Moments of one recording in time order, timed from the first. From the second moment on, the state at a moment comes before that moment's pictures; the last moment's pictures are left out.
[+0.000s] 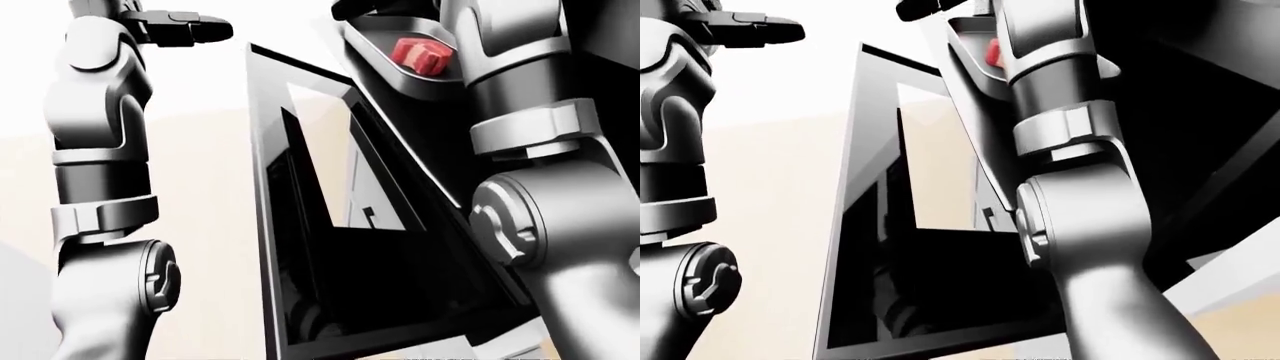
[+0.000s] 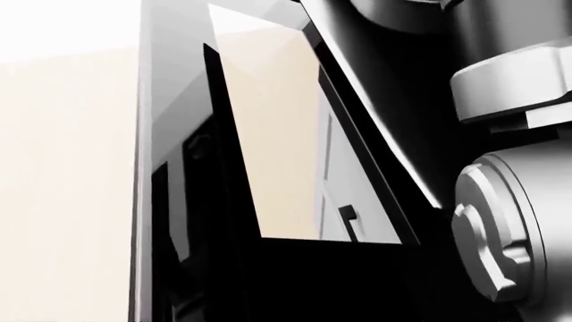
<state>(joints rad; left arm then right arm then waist) -1.21 0.47 0.19 0.43 -0.07 0.48 0.08 -1.64 -0.26 -0.06 0.85 -0.15 0.49 0.15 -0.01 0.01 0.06</state>
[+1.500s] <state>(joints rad) -1.10 0.47 0.21 0.19 -0.23 -0.02 0.16 -1.62 -0.31 -0.06 0.62 -0.30 -0.02 0.26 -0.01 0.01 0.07</state>
